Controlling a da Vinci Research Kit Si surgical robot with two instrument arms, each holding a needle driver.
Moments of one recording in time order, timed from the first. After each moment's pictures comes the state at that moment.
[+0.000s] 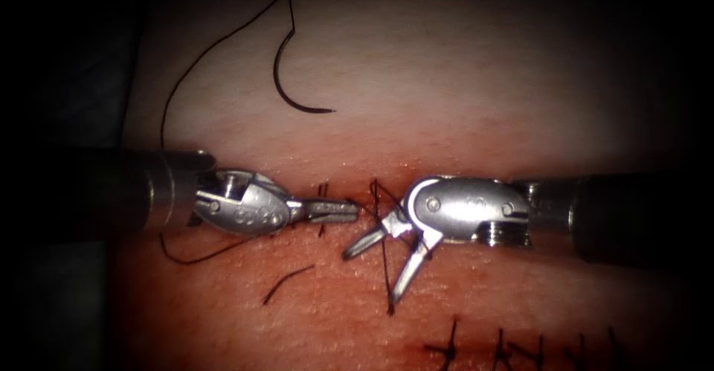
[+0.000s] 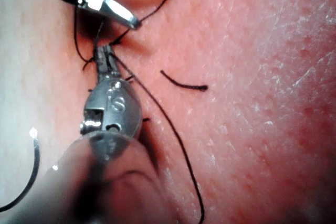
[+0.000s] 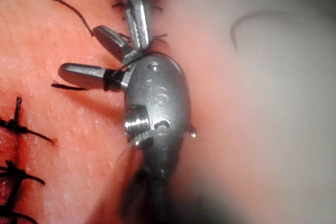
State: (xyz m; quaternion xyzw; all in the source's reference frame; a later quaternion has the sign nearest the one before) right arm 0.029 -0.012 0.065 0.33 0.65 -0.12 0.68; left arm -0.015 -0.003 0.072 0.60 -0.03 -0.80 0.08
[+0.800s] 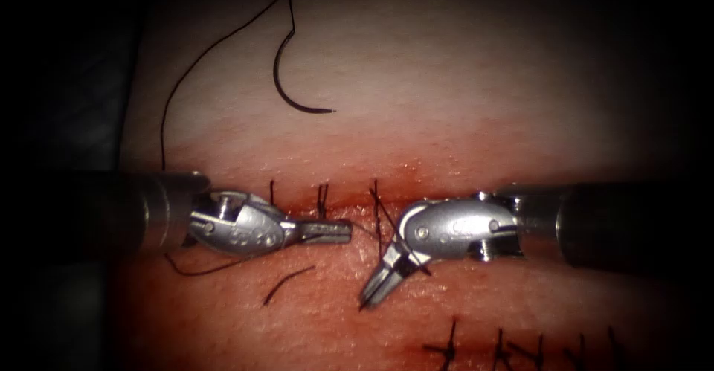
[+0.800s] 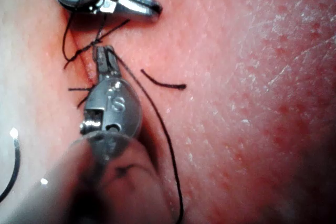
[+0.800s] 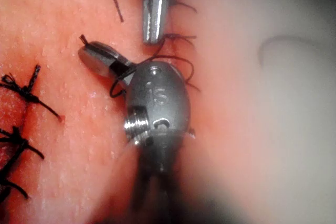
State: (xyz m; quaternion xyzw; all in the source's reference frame) right arm 0.030 -0.014 0.067 0.38 0.56 -0.21 0.71; left arm -0.014 -0.006 0.072 0.60 -0.02 -0.80 0.09
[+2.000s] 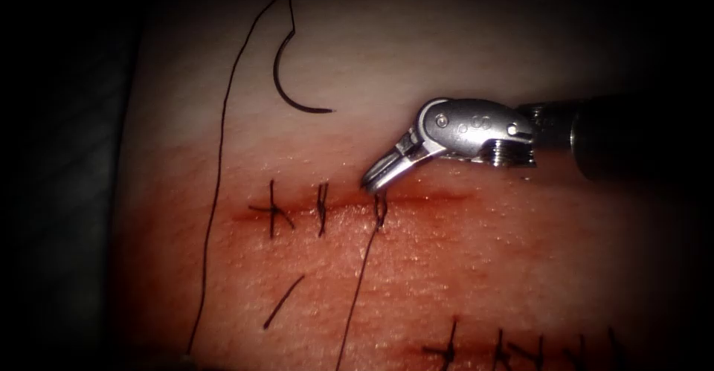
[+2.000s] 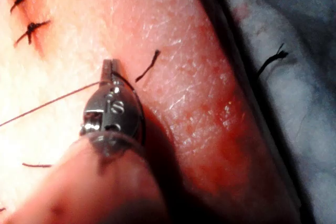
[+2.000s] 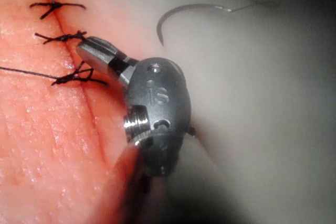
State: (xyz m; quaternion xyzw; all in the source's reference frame) right arm 0.027 -0.002 0.070 0.31 0.64 -0.01 0.71; left arm -0.015 -0.022 0.062 0.57 0.08 -0.80 0.18
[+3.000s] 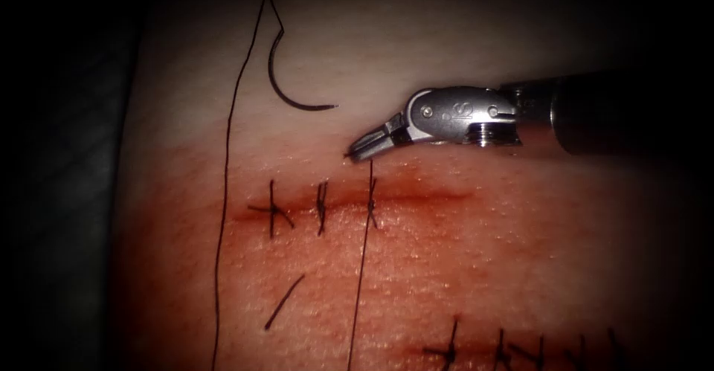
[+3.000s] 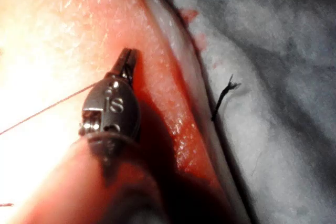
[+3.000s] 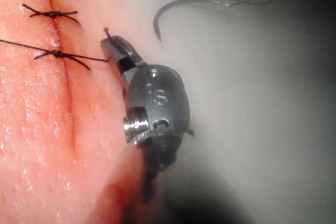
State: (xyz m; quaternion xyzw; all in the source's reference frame) right arm 0.027 0.001 0.074 0.15 0.60 0.04 0.79; left arm -0.018 -0.032 0.059 0.60 0.23 -0.71 0.29
